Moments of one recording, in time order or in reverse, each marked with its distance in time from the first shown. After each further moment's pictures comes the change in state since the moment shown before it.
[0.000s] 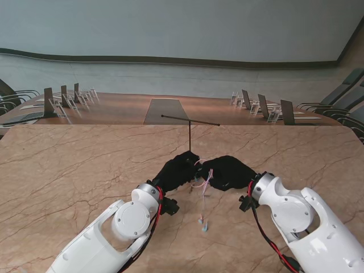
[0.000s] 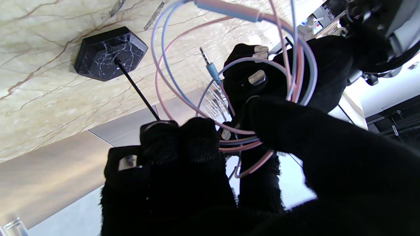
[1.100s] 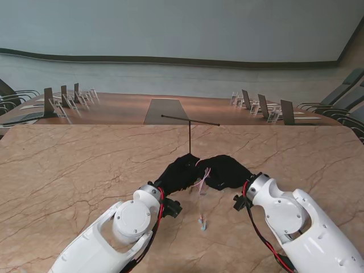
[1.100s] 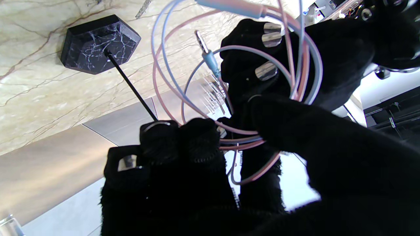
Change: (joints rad) left arm 0.014 -0.008 -0.003 -0.031 -0.133 0.064 -0.018; right arm 0.020 -0.014 -0.047 0.034 -0.024 -0.006 -0.090; left_hand 0.000 0.009 0.071 0.000 -0.018 0.083 0.013 -0.015 0.010 0.000 -0.007 -0.045 0.040 0.002 -0.035 -0.031 0.039 0.010 0.012 -0.101; right_hand -0.023 -0.020 0.014 0.002 0.013 -0.025 0.018 -0.023 0.008 -0.001 0.005 0.000 0.011 0.000 0.004 0.000 0.012 0.001 0.003 0.000
